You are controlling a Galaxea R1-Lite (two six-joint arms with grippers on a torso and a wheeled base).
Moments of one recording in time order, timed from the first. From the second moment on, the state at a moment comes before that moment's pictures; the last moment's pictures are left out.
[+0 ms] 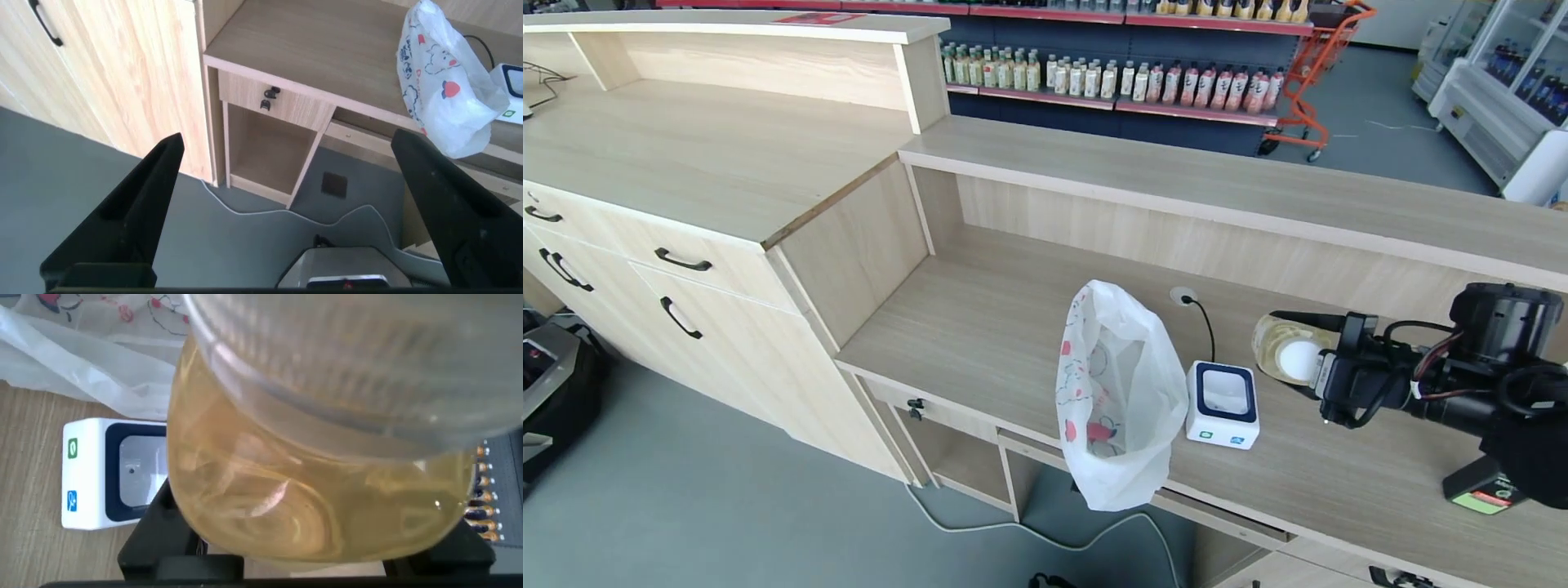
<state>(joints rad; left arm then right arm) -0.01 0.00 0.00 0.01 -0.06 -0.07 0.01 1.81 -0.59 -1.04 0.64 -1.40</state>
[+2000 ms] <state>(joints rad) -0.01 0.00 0.00 0.01 -0.06 -0.07 0.05 2.22 -0.67 -1.38 0.69 -1.45</state>
